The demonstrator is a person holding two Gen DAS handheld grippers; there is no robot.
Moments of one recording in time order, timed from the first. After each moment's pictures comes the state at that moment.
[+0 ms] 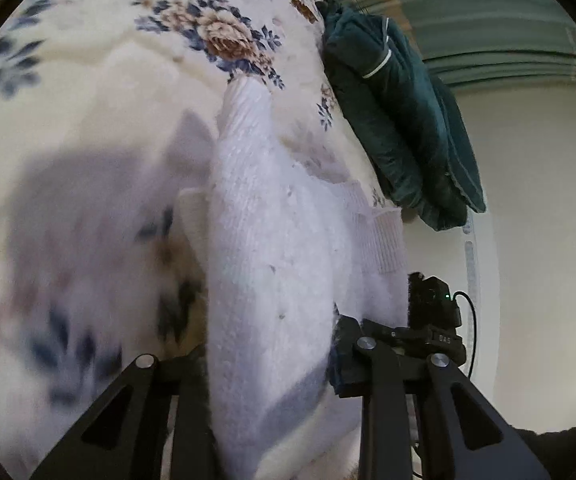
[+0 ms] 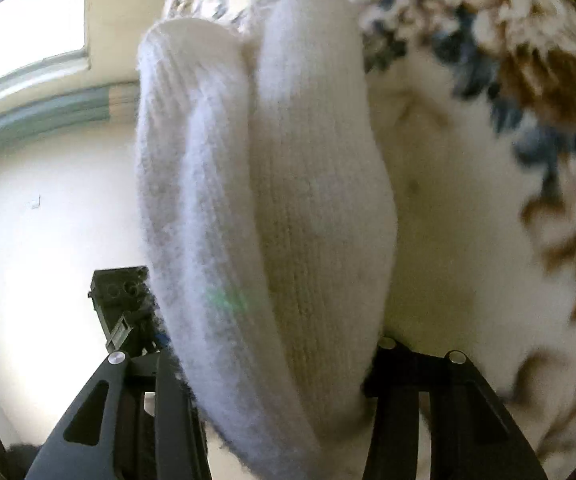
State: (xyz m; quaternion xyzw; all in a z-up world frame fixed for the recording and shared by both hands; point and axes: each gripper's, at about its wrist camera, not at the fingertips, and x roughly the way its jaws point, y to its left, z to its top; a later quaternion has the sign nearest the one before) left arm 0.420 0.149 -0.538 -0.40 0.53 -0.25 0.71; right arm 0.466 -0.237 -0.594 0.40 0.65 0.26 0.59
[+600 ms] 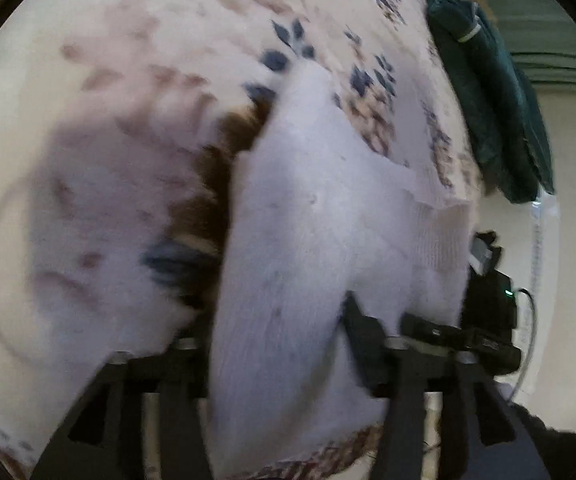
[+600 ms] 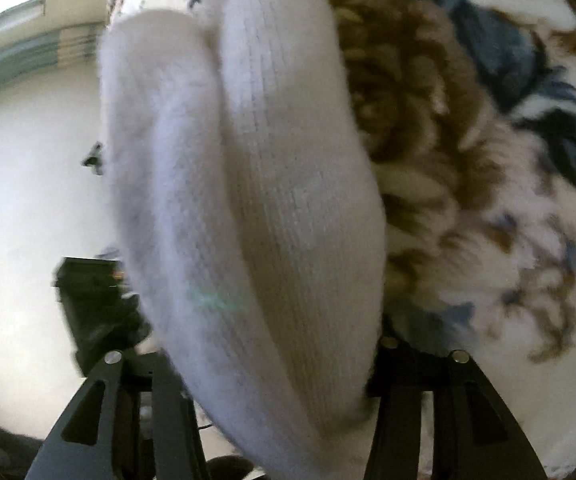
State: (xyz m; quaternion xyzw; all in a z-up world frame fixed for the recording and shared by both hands) left arm 0.228 0.177 -0.578 -0.36 0.63 -0.10 0.69; right arm 0.258 -0.187 -0.637 0.30 0.74 0.20 0.57
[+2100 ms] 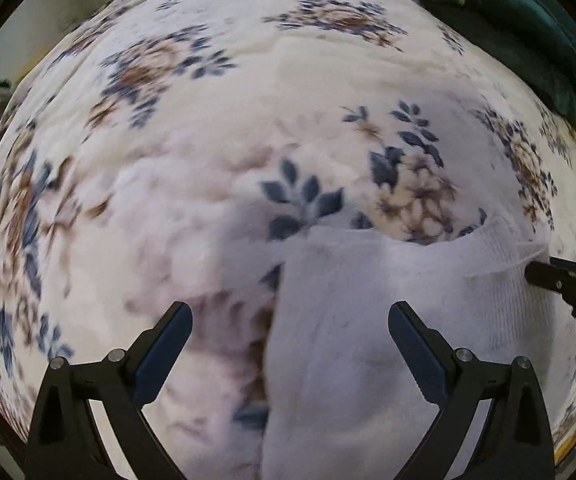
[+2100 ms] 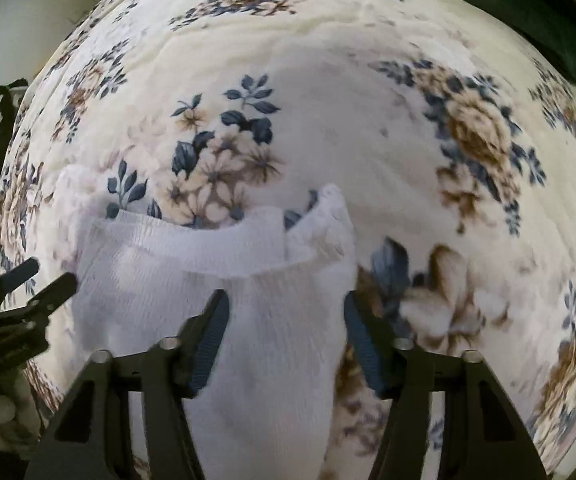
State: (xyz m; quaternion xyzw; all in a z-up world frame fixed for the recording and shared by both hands) left arm 0.305 0.138 -0.549 -0.05 0.60 0.01 0.80; right arm 0.386 -0.112 -0.533 -0.04 0.66 0.11 0.74
